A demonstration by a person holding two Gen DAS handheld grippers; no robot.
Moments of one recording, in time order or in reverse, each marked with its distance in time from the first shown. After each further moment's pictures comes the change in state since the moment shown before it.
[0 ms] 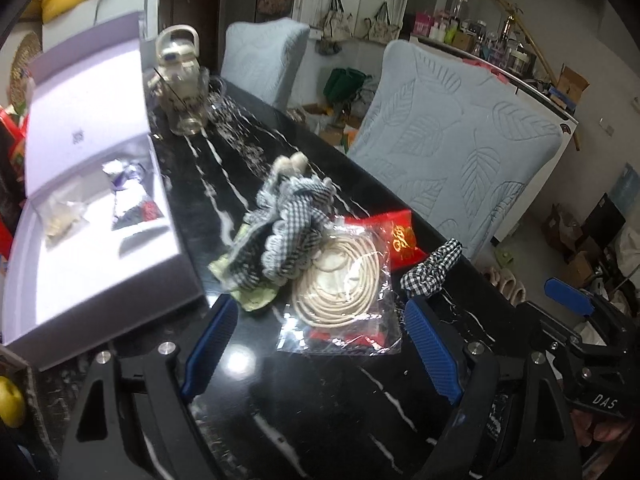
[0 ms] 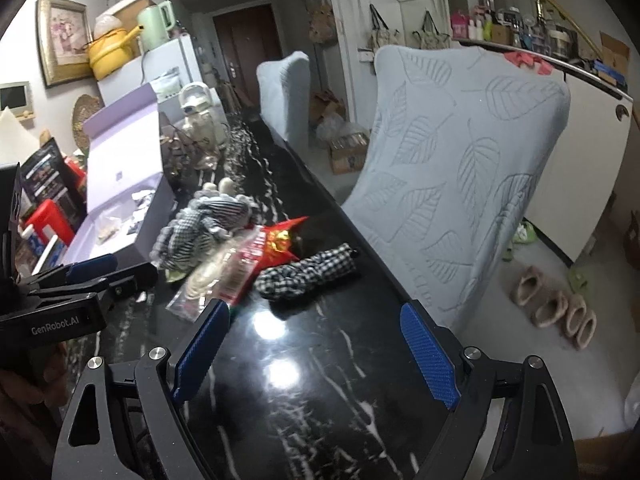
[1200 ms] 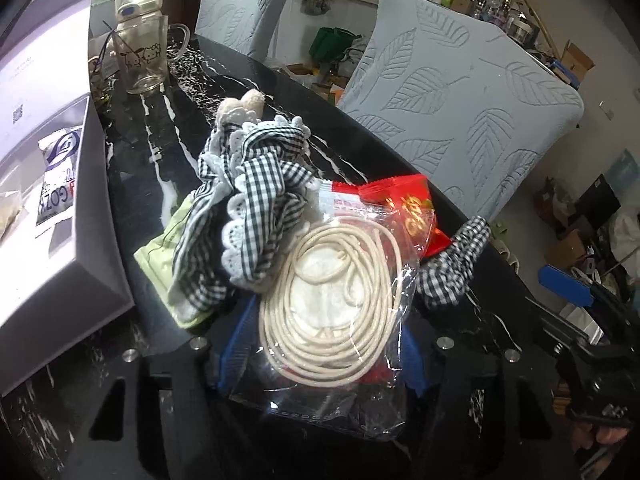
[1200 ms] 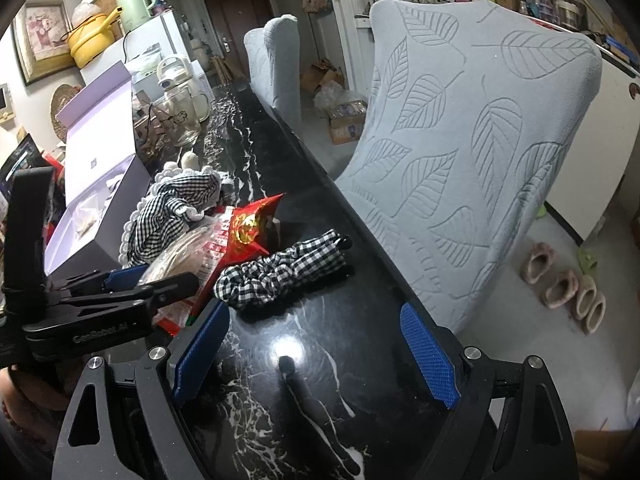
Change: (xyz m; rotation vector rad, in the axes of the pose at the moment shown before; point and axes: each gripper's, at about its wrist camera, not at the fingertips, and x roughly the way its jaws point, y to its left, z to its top) left arm 0.070 -0.009 0.006 0.019 0.138 -0.045; right arm 0.053 -0.015 0.009 0.024 0.106 0.024
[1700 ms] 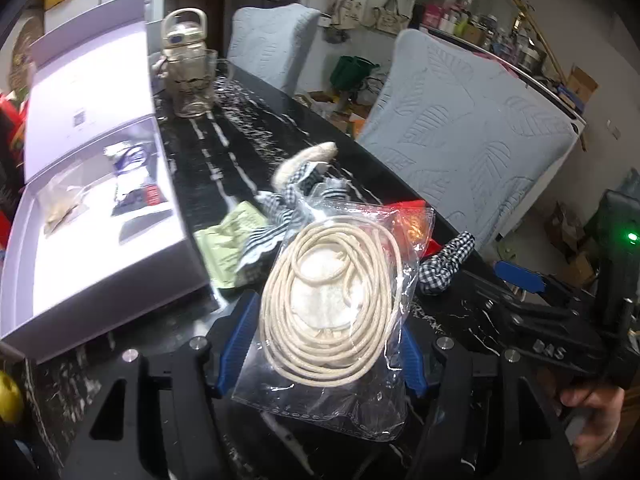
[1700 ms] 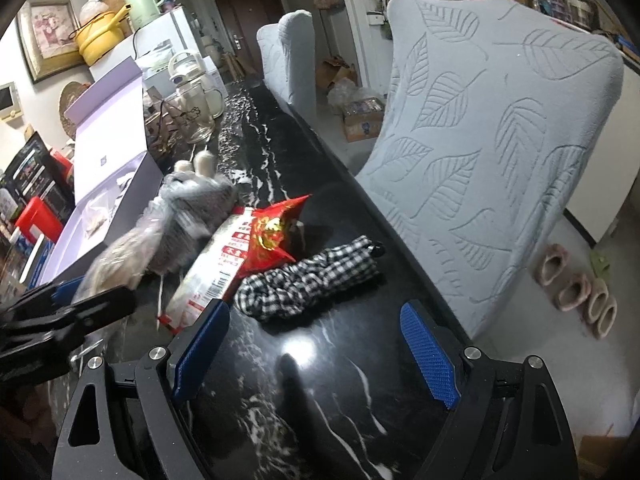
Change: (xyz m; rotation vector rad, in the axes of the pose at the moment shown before) left arm -0.069 0.016 -0.023 -0.055 -0.107 0.067; right arm 0.021 0.016 0.012 -0.004 0.016 0.058
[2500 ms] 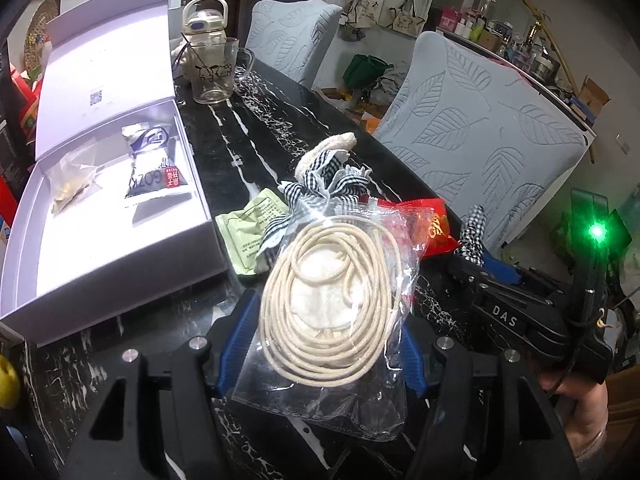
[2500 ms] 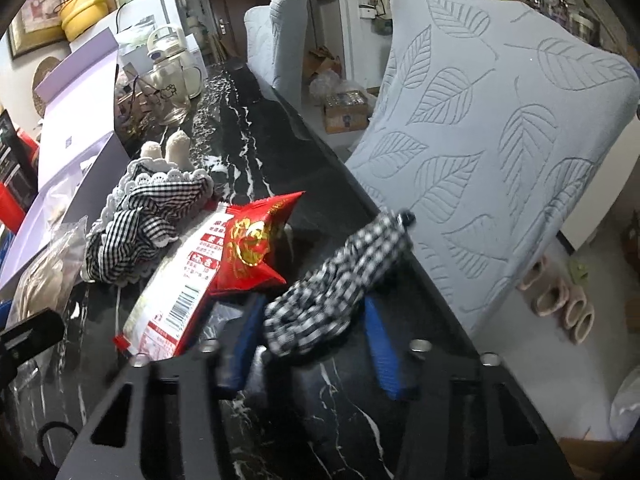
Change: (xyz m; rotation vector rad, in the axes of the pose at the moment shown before) left arm 0.002 0.010 -0.003 -0.046 0.013 0.011; right arm 0.030 0.007 0.002 -0.047 0.029 -0.125
